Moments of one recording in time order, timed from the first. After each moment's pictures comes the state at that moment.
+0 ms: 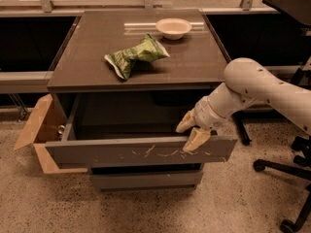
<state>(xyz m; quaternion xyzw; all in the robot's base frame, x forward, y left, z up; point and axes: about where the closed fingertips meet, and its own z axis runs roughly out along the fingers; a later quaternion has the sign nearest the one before) 0.546 -0.112 0.690 -0.75 0.61 0.17 0.22</state>
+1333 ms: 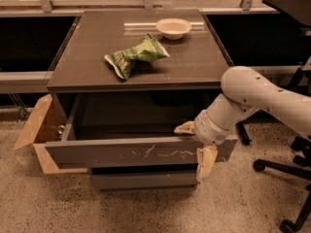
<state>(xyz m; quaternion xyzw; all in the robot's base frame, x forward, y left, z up) 0.485 -0.110 0.681 -0.76 0.59 0.21 0.16</state>
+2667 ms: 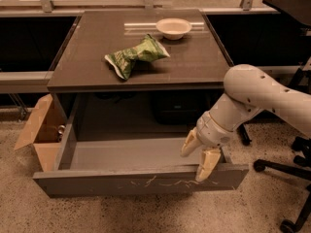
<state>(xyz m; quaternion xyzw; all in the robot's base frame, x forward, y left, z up) 0.464 -0.114 0.693 -0.77 0.58 0.22 0.14</state>
